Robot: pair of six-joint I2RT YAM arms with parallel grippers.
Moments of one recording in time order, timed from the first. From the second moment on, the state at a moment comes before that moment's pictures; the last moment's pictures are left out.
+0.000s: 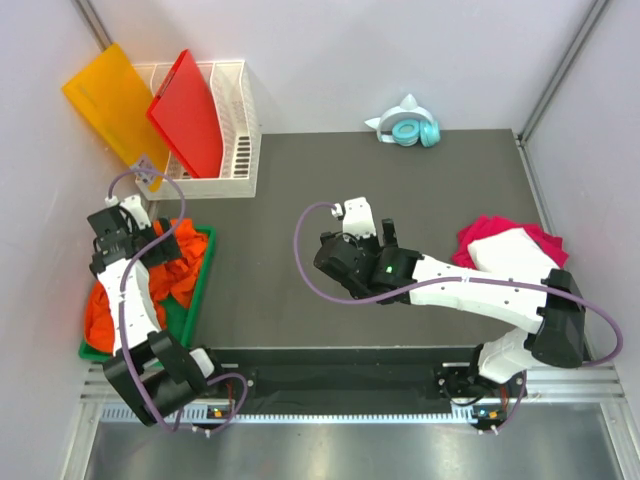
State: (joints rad) left arm 0.55 1.16 0.94 -0.63 0.21 0.14; right arm 1.20 1.47 1.27 -0.72 0.97 0.61
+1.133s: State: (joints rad) left arm 0.55 1.15 0.94 -0.62 0.10 0.10; right arm 1.20 1.48 1.27 -0.73 0.97 0.66
